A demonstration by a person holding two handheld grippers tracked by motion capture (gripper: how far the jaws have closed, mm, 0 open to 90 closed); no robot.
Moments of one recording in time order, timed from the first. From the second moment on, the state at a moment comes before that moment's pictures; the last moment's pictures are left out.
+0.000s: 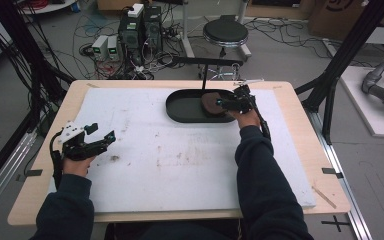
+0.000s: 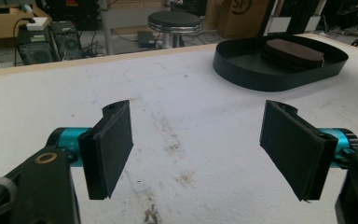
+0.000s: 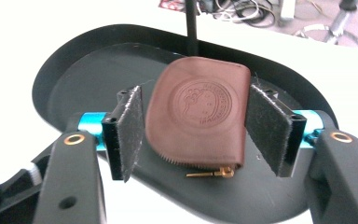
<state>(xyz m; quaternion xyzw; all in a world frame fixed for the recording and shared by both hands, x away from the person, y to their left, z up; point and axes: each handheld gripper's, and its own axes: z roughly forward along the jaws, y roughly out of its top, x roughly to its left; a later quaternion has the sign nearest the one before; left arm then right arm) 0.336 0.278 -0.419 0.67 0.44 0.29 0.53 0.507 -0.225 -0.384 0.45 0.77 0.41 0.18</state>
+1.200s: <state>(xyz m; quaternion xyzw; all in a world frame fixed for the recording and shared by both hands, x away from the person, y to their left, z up) 0.339 0.264 -0.412 0.67 0.41 0.29 0.55 0.368 -0.298 -0.388 0.38 0.77 0.43 0.29</state>
